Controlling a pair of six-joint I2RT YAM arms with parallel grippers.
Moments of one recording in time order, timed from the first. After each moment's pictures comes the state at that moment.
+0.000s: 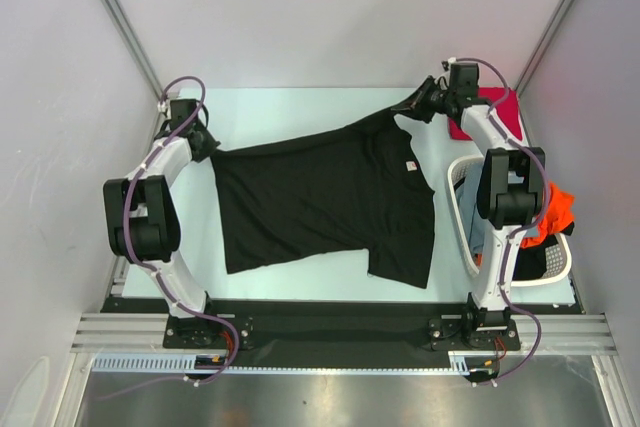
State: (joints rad) left arm 0.09 1.80 1.31 -0.33 -0.10 -0.52; right arm 0.04 2.14 1.79 -0.24 -0.66 0.78
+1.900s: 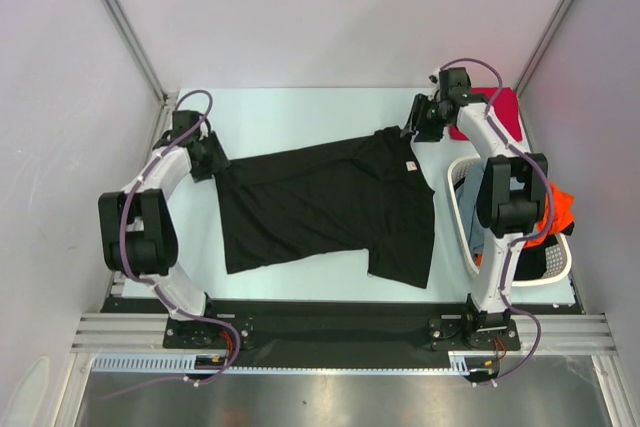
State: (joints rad) left arm 0.07 1.67 1.18 -0.48 0.01 -0.39; right arm 0.10 2.04 1.76 -0.65 -0.30 0.34
